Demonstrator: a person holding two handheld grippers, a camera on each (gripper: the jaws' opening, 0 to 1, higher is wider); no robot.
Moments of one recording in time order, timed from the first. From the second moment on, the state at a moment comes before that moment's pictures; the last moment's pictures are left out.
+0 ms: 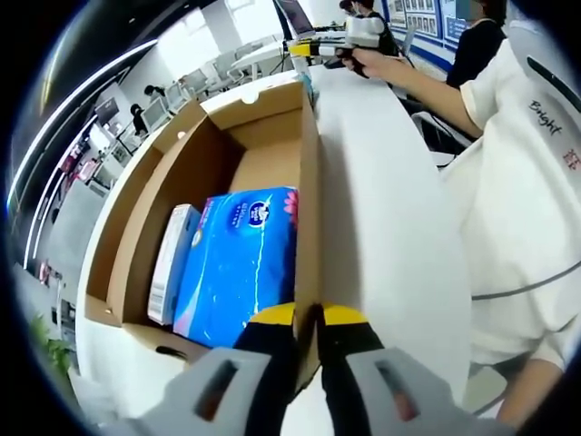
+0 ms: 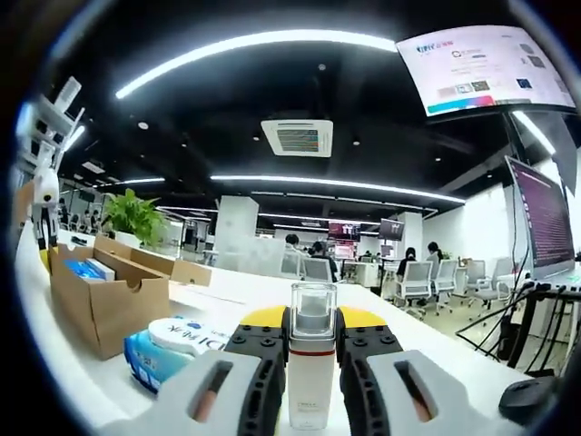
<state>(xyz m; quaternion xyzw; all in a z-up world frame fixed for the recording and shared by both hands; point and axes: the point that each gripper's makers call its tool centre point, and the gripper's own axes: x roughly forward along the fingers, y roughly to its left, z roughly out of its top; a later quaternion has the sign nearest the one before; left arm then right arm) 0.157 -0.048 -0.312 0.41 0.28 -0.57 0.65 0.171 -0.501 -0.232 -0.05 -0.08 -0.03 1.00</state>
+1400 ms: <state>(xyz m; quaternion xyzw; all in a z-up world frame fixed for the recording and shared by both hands) 0.157 -0.048 -0.312 0.42 0.27 -0.57 0.65 0.168 -0.505 -0.251 -0.02 -0.02 -0.03 1.00</state>
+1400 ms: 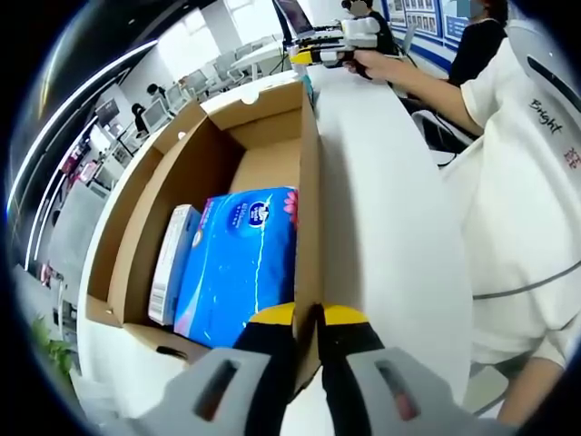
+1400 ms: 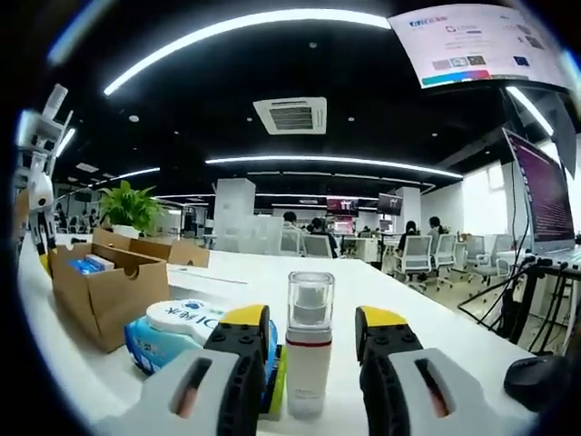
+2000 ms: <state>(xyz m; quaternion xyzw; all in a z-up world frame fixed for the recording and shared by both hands) 0.156 -0.048 -0.311 0.41 0.27 -0.57 0.65 0.146 -0.496 -0.192 0.00 -0.09 -0.04 1.00</state>
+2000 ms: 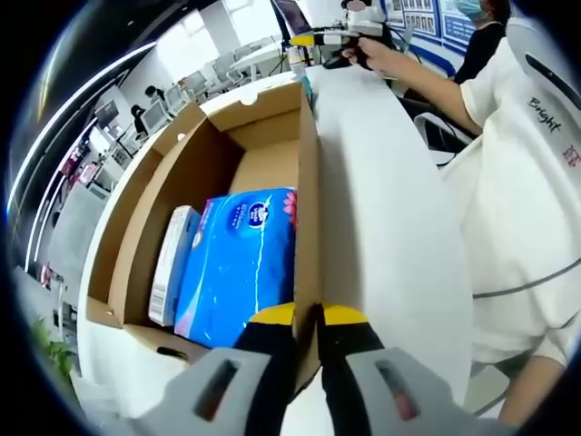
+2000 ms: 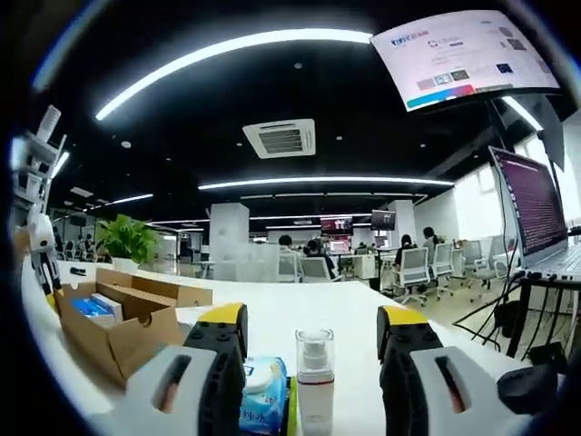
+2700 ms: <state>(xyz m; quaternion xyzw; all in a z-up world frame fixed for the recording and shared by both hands) 0.157 -0.048 -0.312 0.41 0.27 -0.58 0.65 0.141 -0.484 -0.174 -0.02 -0.10 -0.03 0.99</state>
